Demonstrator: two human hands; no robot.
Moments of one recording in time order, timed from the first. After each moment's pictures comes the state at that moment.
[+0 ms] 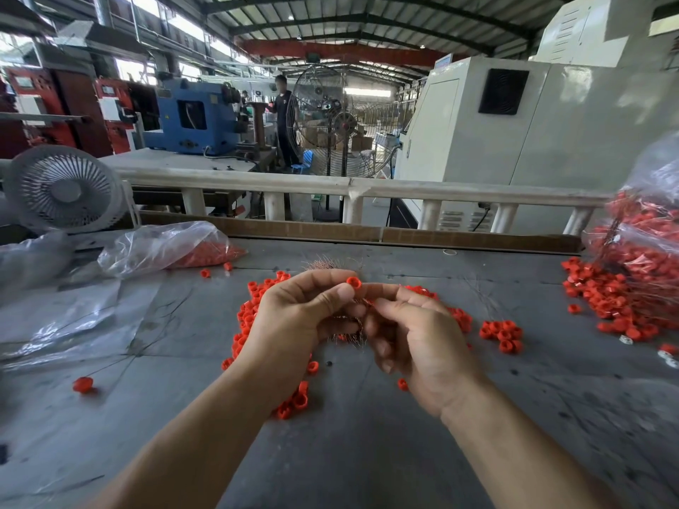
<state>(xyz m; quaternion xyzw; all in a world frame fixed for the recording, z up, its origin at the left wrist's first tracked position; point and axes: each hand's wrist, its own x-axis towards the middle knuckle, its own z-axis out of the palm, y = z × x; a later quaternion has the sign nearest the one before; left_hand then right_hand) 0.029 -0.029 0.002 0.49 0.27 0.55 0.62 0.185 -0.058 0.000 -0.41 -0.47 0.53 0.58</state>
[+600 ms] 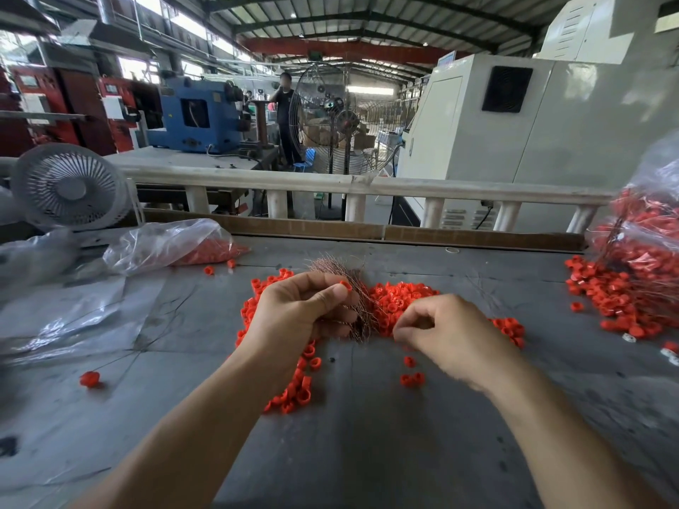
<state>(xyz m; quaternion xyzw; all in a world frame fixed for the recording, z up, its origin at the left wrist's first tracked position) 0.022 -0.020 -0.003 0.49 0.32 0.54 0.60 0.229 -0.059 0.010 -0.68 -0.66 0.15 0.29</state>
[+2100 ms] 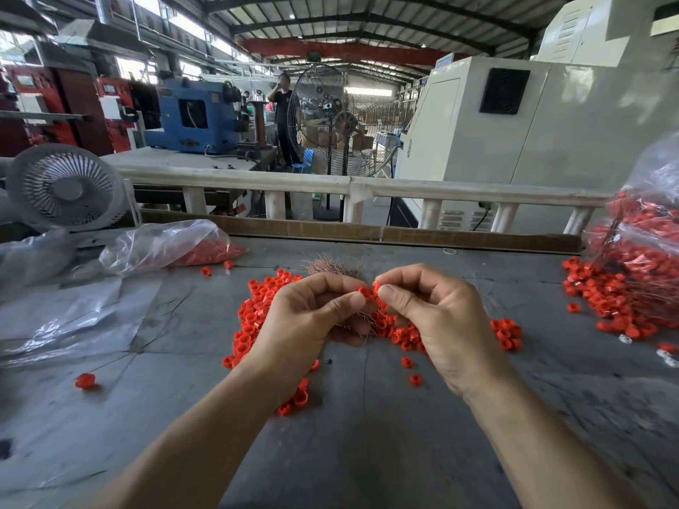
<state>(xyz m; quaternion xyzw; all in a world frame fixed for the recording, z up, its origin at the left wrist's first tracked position) 0.031 -0.030 -0.003 0.56 0.27 0.52 0.59 0.208 -0.062 0.013 -0.46 -0.59 0.30 0.59</state>
